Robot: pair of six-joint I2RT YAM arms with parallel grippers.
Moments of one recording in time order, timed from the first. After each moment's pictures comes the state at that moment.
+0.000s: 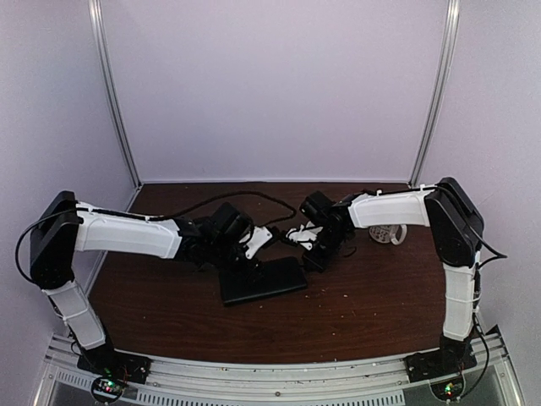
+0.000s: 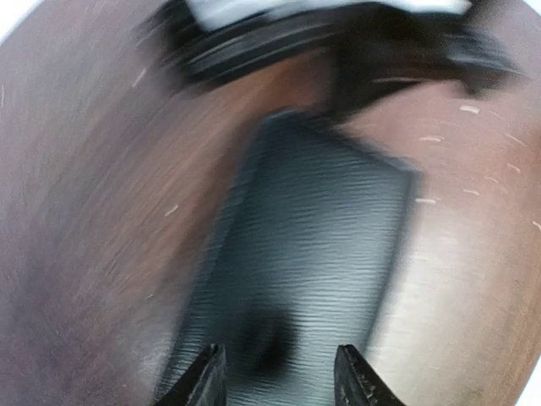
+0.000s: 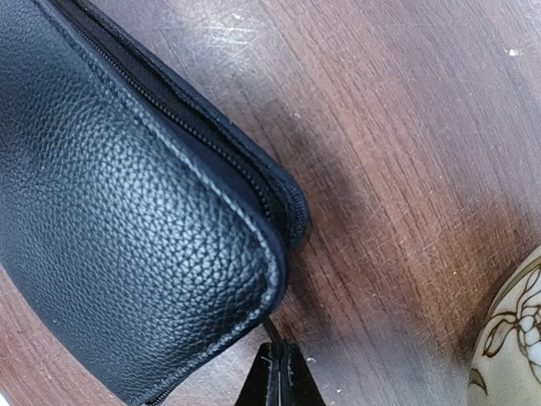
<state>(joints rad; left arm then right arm) -0.91 1.75 1.11 -0.26 0.08 0.01 0.71 2.04 1.43 -0.65 -0.17 -0.28</state>
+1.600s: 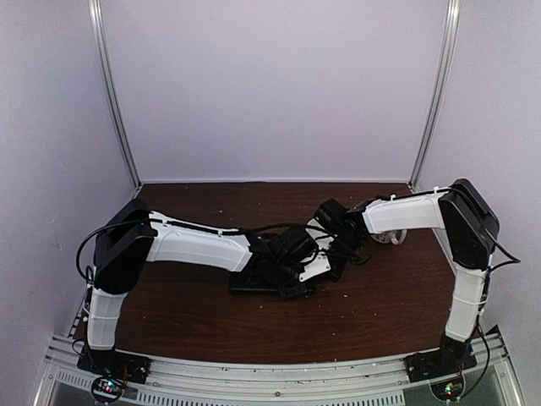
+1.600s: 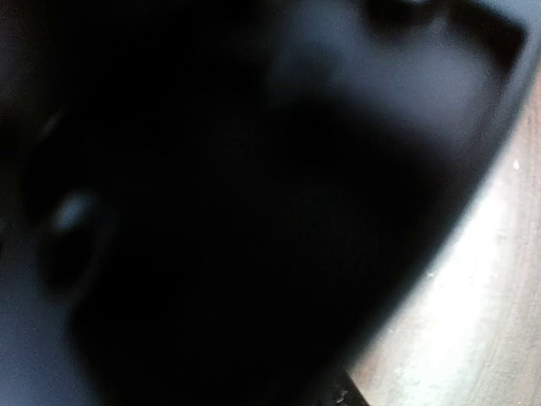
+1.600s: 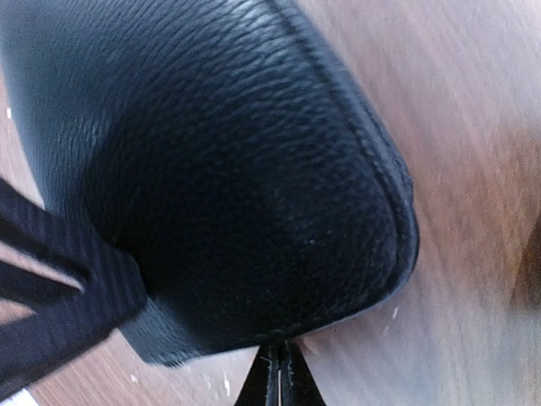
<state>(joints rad) -1.12 2.15 1.55 -0.38 -0.10 0.31 0.69 1.93 1.27 -0.67 -0.25 -0.34</state>
